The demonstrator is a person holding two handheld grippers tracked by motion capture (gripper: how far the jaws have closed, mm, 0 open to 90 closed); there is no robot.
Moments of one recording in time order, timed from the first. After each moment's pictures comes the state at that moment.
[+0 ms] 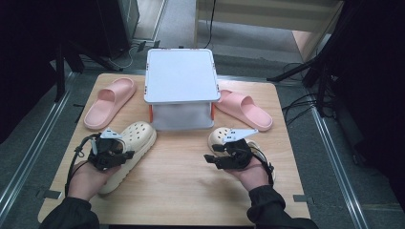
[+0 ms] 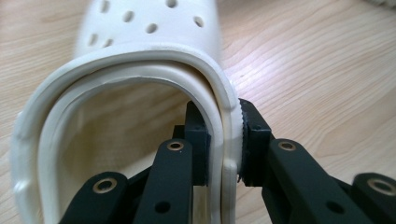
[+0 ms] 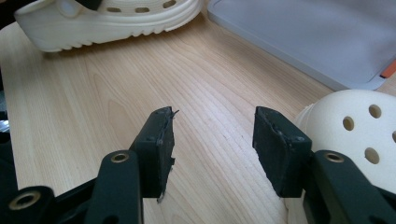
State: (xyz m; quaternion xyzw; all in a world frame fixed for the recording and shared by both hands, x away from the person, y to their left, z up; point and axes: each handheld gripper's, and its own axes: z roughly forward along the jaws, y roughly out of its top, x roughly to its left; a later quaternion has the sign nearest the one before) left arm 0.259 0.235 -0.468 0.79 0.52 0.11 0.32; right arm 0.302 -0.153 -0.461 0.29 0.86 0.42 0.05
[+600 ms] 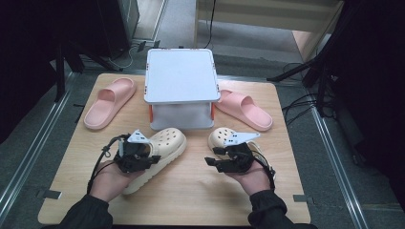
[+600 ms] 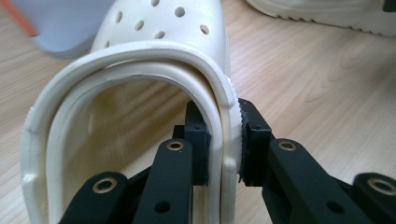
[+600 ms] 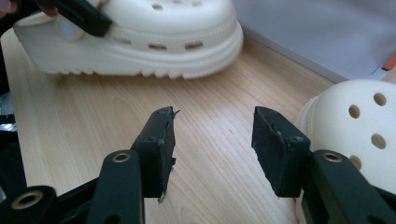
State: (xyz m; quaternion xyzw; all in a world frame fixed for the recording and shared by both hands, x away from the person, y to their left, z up) left arm 0.259 0.162 -0.459 0.83 0.44 0.08 0.33; right arm 0.291 -0.157 -0.461 0.29 0.86 0.42 0.05
